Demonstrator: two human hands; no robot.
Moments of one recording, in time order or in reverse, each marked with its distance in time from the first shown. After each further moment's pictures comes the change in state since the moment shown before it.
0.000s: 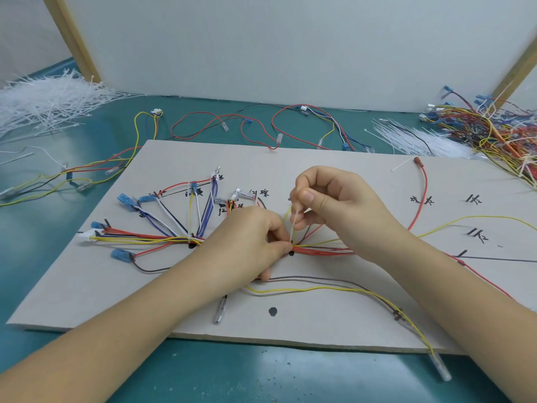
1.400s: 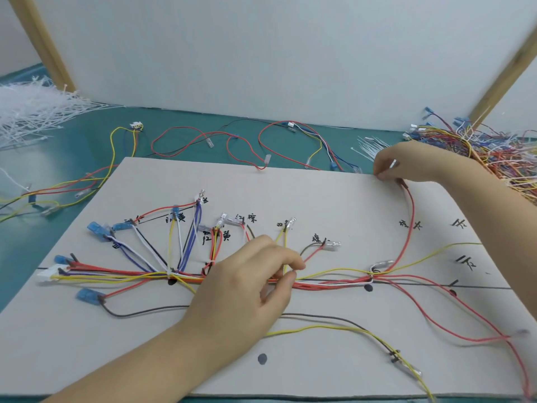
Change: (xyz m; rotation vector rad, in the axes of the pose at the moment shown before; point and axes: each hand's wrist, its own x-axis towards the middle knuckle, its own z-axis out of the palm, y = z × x) left_hand -0.011 -0.005 0.017 -0.027 0.312 0.506; right_hand 0.079 0.016 -0.216 -1.404 -0.072 0.402
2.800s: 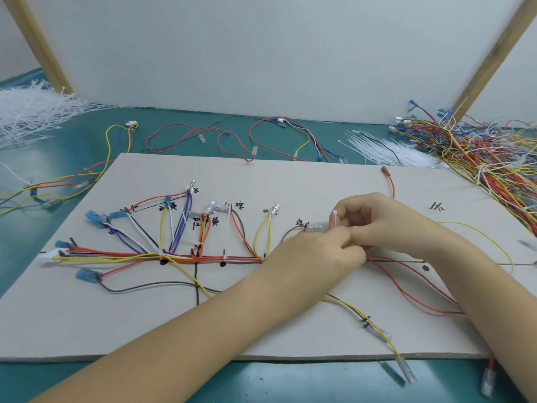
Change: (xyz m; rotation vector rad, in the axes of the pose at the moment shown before) left_hand 0.043 0.034 0.053 0.442 -0.460 0.266; right_hand -0.128 -0.102 0.040 0.972 -0.139 -0.210
